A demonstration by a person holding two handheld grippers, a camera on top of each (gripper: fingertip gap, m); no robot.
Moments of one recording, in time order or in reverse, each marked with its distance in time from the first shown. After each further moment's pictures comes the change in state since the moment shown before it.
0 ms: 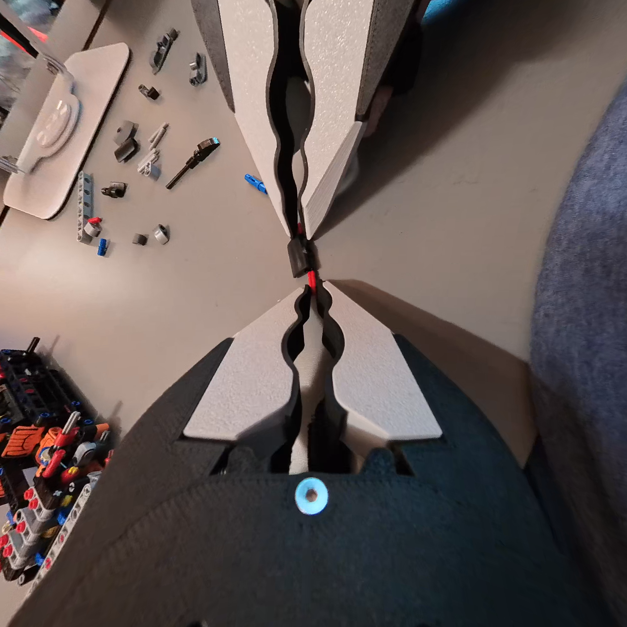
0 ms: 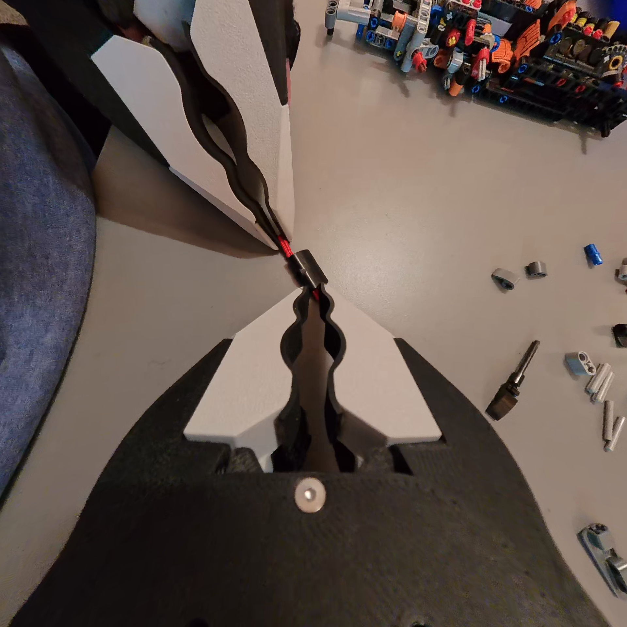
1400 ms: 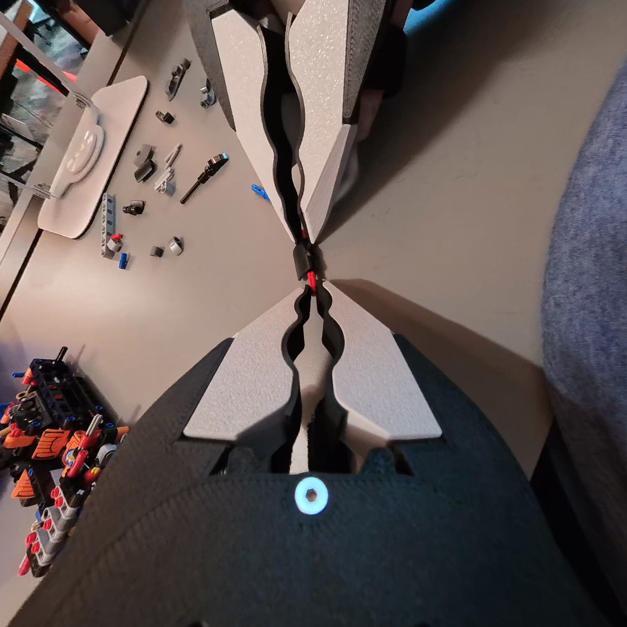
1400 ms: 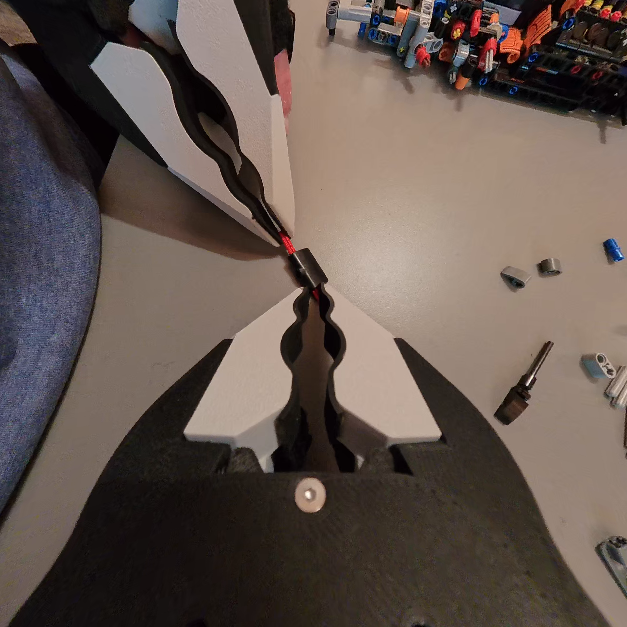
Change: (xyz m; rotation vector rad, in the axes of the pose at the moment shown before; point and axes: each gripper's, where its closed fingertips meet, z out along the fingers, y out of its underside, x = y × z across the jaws) left arm -0.004 -0.002 -0.002 0.038 -0.032 0.058; right arm -0.001 0.000 0.001 0.002 -0.039 0.036
